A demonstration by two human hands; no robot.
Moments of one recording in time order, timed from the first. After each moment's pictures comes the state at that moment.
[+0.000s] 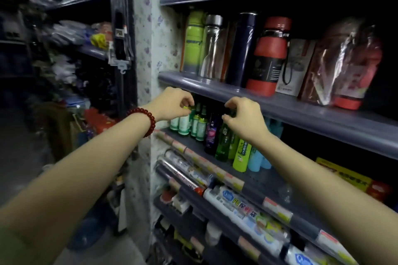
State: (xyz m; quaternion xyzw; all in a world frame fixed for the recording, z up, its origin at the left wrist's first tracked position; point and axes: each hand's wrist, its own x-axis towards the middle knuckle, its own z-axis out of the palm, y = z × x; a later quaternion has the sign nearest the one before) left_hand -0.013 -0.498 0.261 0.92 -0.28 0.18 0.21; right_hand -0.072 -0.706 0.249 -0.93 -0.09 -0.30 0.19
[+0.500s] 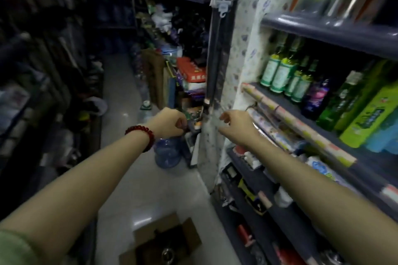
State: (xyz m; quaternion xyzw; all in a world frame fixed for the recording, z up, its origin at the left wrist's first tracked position) left_hand -0.122 -0.288 0.085 0.99 -0.04 0.00 0.11; right_hand -0.072 -0.501 0.092 -0.94 -0.23 -0.02 0.23
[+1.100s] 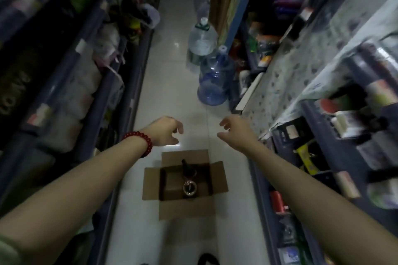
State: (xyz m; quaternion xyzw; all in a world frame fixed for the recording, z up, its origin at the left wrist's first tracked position) left_hand -0.208 -0.197 -0.260 0.96 0.15 -0.18 0.19; right_hand -0.069 -0.385 -0.265 -0.90 -0.33 0.20 0.22
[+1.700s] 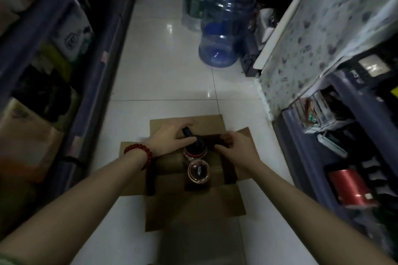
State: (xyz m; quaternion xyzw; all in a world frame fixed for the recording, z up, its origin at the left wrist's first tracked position) left_hand -0.211 -0.195 -0.686 0.91 0.17 -0.07 0.36; right_hand -0.098 -0.393 -0.694 -0.89 -0.29 0.23 0.29
